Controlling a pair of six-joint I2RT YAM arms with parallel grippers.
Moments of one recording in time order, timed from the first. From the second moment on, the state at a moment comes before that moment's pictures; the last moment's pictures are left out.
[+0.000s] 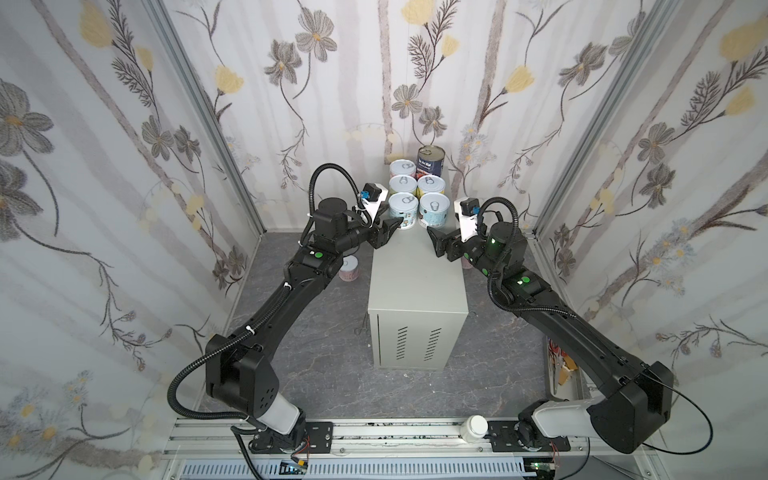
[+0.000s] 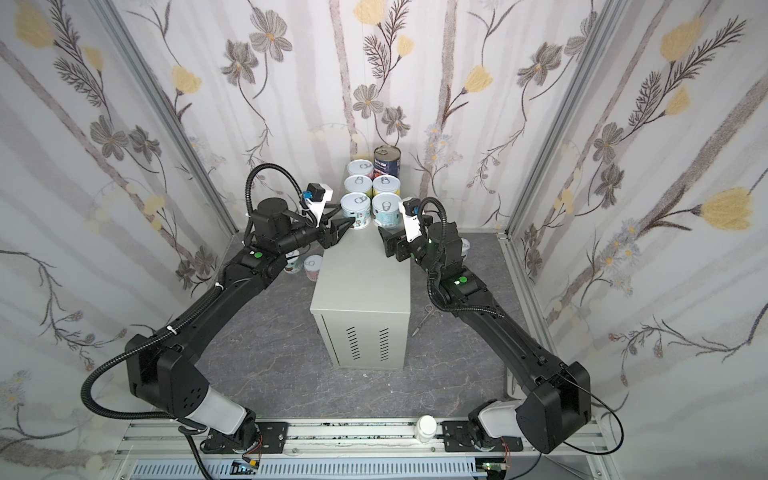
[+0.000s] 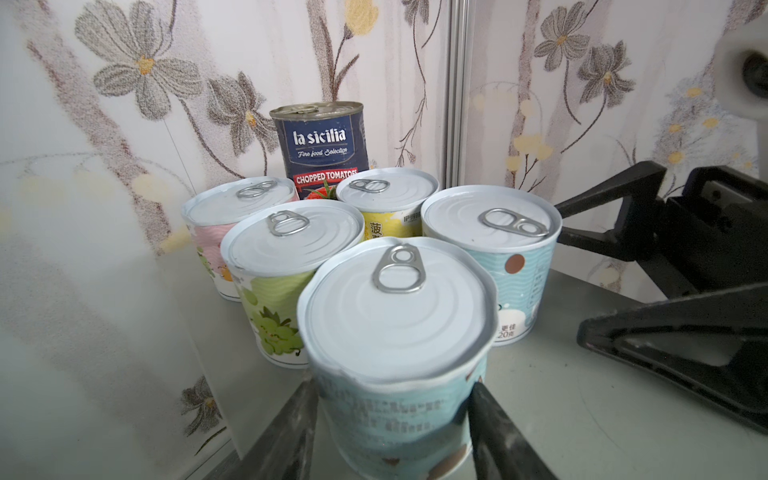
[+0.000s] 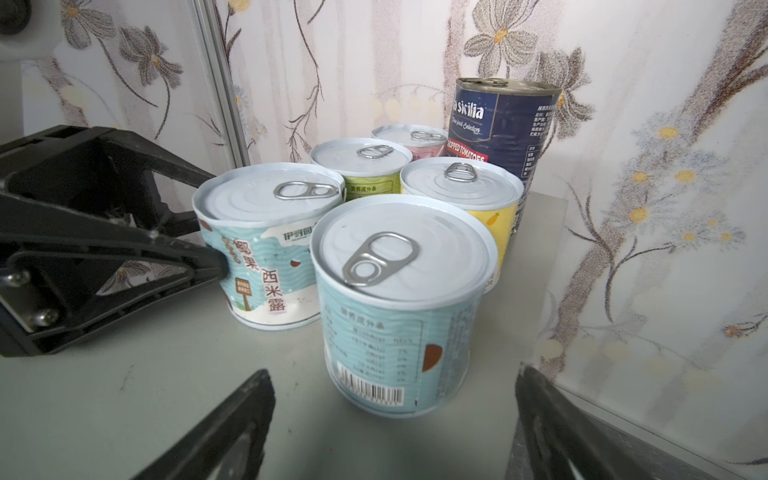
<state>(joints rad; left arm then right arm) -0.41 1.56 1.47 0.02 0.47 0.10 0.52 1.36 1.25 0.07 -0.05 -0.04</state>
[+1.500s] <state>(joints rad) -0.41 1.57 1.48 0.01 0.46 0.10 0.51 1.44 1.30 0.11 -0.08 -0.05</state>
